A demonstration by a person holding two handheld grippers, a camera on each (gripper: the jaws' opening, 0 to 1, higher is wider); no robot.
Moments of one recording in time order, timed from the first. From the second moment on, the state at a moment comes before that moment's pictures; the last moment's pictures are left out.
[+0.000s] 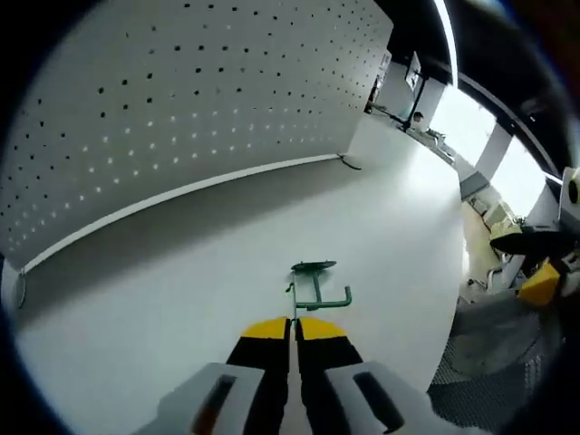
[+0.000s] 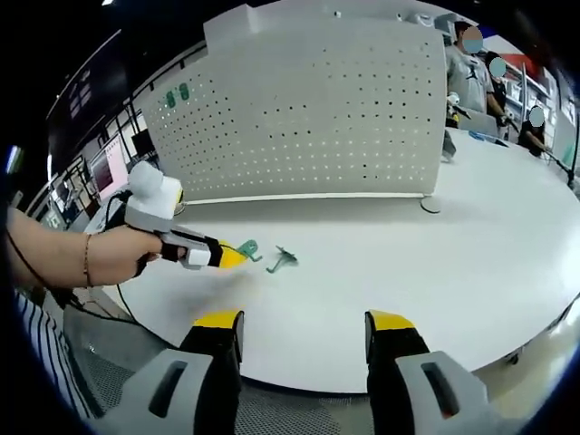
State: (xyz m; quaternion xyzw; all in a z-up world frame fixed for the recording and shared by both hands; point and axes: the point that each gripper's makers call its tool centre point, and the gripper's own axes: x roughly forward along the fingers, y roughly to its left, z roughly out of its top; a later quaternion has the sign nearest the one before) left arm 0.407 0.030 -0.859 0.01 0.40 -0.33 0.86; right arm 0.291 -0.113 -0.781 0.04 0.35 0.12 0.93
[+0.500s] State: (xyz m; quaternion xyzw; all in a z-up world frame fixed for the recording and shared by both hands) left arm 0.421 0.059 -0.795 -0.09 0.35 -0.32 0.88; right arm 0.307 -0.097 -0.770 0.06 0.34 0.14 0.93
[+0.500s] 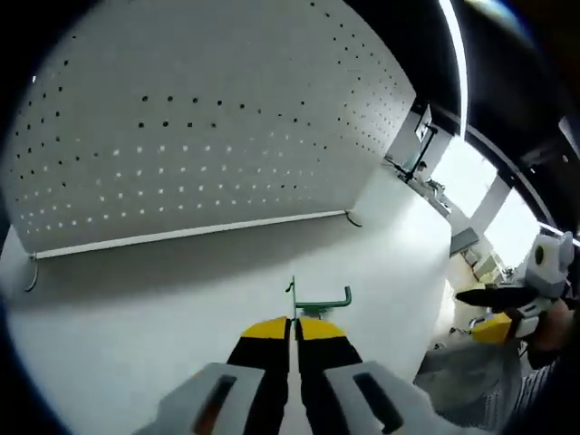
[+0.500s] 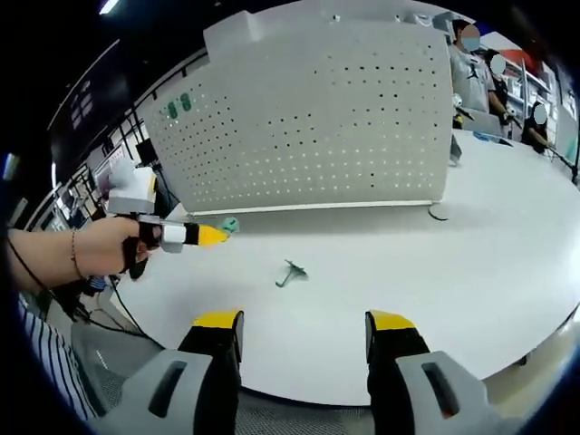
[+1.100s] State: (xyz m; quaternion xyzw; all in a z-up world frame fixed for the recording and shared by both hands) left arm 0.401 0.054 -0.717 -0.09 0.27 -0.36 0.89; right arm 0.339 -0.040 -0.719 0.13 0.28 0.21 0.93
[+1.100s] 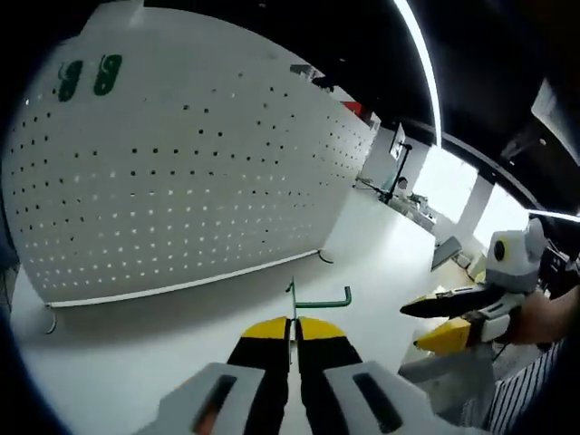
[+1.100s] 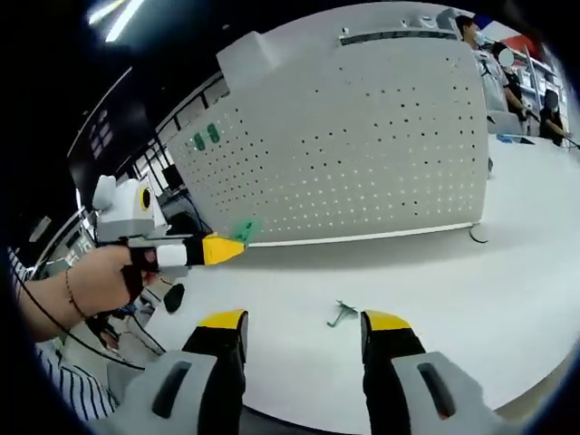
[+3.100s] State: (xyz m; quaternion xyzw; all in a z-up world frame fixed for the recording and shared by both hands) left arm 0.348 0.049 -0.667 -0.11 0.18 -0.36 0.91; right arm 0.349 0.042 -0.659 0.33 0.26 0.32 0.85
